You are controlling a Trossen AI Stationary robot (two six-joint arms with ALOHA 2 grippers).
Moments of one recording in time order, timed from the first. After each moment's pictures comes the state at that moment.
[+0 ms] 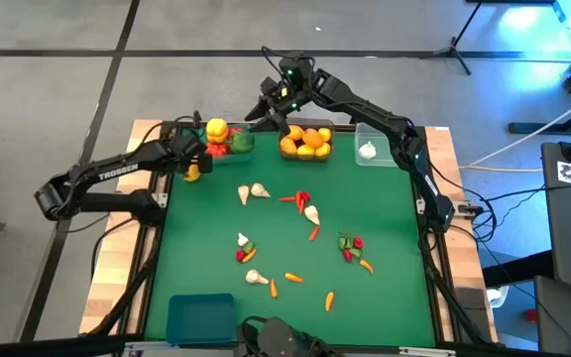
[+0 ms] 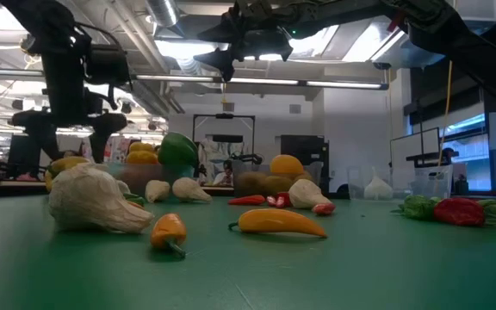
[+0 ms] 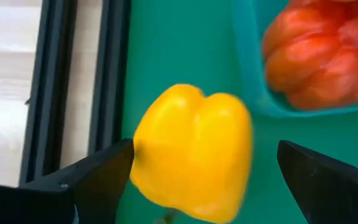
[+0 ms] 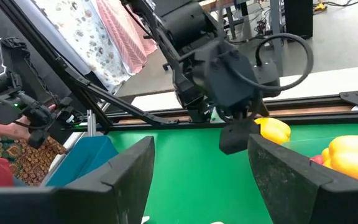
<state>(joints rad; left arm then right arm) 0.73 1.05 0.59 -0.81 -0.40 -0.84 -0.53 2.27 2.35 -0.51 -0.95 -0.01</state>
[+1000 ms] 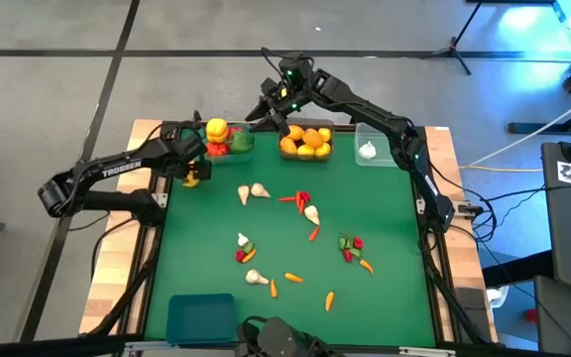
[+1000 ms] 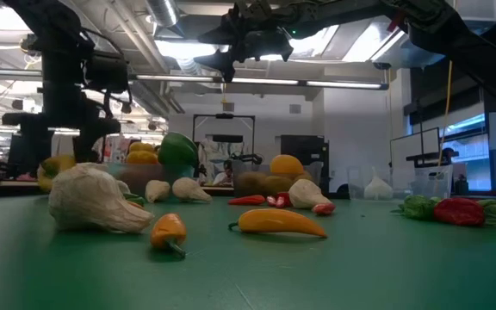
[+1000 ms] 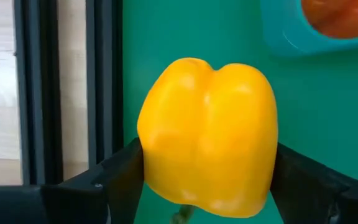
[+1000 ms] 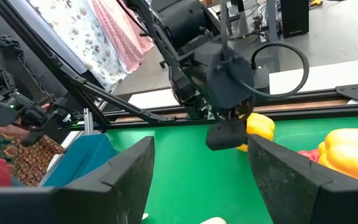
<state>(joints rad) 0.73 1.10 0.61 -0.93 -0.27 -0.84 -0.53 2.27 2.35 -0.53 -0.94 -0.01</state>
